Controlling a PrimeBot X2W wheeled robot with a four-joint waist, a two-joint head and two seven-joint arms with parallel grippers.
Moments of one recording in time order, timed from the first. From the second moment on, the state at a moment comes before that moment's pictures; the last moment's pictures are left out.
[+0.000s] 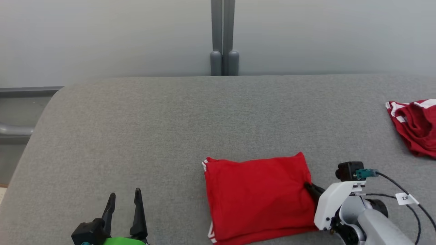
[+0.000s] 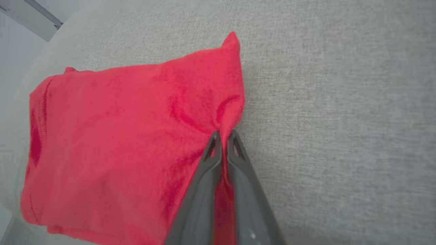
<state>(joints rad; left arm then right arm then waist) 0.07 0.05 -0.12 0.25 -0.36 0.00 -0.26 -0.27 -0.19 0.32 0.61 0.61 0.13 0.17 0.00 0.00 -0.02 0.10</state>
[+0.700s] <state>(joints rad) -0.04 0.05 -0.16 0.22 -0.31 -0.01 -0.26 -0.40 -0.33 0.22 0.50 0.58 0.13 0.18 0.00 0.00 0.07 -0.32</state>
